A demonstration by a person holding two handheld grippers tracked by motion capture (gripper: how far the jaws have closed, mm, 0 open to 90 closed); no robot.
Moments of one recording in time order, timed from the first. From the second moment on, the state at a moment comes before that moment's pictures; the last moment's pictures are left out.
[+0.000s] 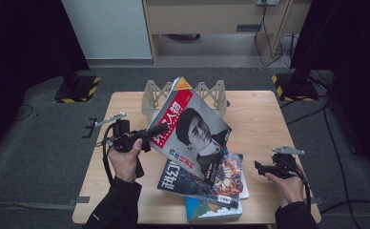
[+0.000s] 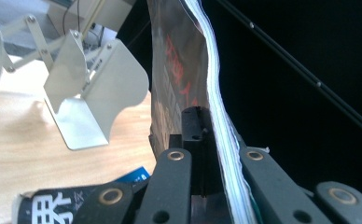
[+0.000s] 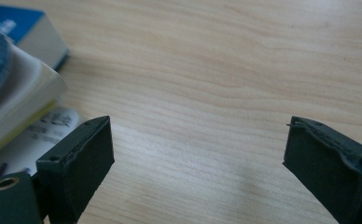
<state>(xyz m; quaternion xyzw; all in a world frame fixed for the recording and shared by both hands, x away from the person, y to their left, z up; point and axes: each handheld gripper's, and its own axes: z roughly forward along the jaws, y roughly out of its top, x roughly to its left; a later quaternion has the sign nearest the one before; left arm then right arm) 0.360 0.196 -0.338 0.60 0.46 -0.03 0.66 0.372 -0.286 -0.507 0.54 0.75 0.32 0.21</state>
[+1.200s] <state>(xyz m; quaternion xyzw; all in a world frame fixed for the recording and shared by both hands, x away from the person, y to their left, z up) 0.370 0.274 -0.309 0.54 0.50 0.05 0.68 0.374 -0.291 -0.539 0.52 0.76 0.31 0.21</state>
